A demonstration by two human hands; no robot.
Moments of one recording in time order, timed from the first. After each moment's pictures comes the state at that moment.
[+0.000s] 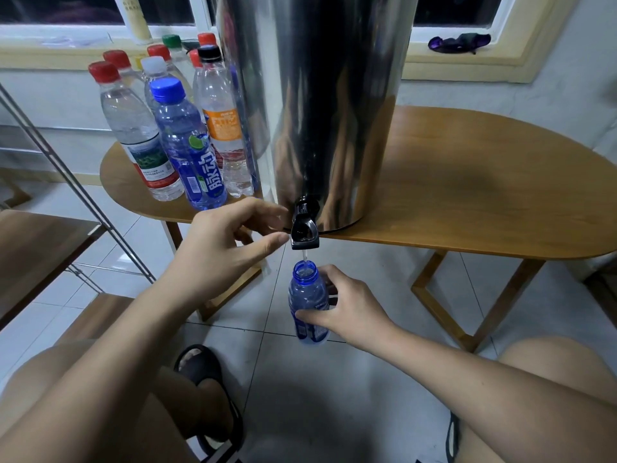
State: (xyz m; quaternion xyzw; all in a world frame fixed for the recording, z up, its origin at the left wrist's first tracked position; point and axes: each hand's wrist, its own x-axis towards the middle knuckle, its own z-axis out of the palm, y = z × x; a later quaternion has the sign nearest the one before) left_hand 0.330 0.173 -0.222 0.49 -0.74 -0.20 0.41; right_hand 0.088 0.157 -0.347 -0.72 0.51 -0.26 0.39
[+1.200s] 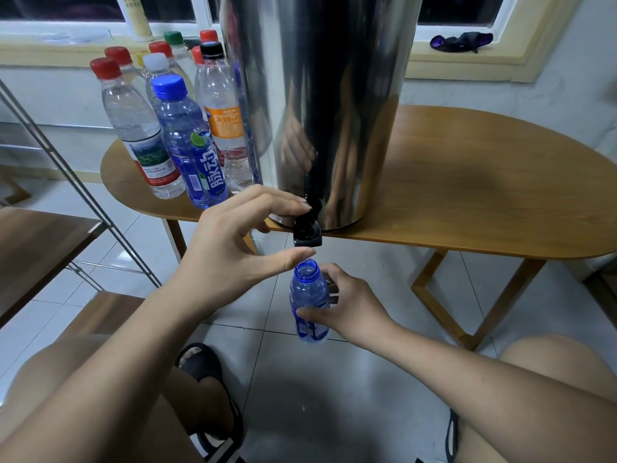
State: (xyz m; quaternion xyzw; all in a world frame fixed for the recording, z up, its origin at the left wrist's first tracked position) left_hand 0.317 0.182 -0.212 0.40 -0.80 -0.10 0.43; right_hand 0.091 0.156 -0.345 -0.72 0.52 -0.23 0.40
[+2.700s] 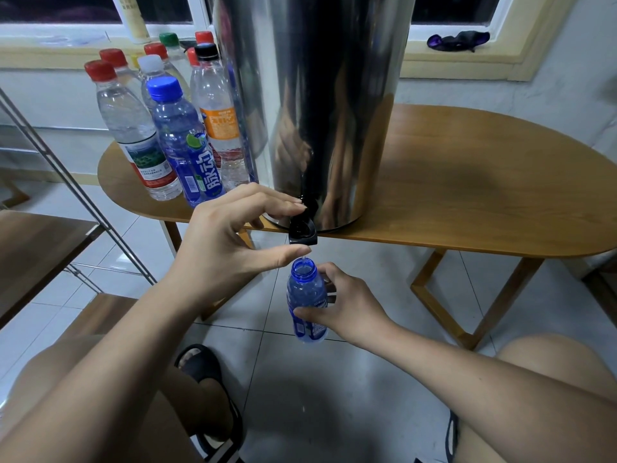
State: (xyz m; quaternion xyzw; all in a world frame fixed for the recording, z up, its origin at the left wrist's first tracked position) left_hand 0.319 0.179 -0.208 0.40 -0.80 -0.09 0.43; right_hand 0.091 0.157 -0.338 -0.72 0.51 -0.23 0.40
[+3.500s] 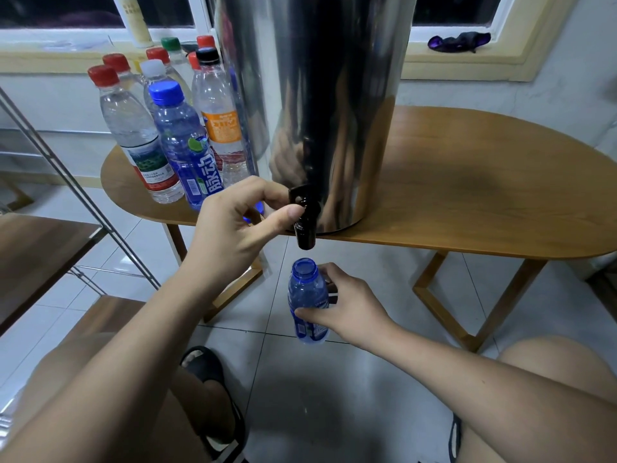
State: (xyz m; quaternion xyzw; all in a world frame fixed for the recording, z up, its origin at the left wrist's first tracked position) left_hand 0.312 0.157 -0.217 0.48 -0.72 -0.16 0.48; right_hand 0.089 0.157 -0.342 -0.72 0.50 -0.27 0.39
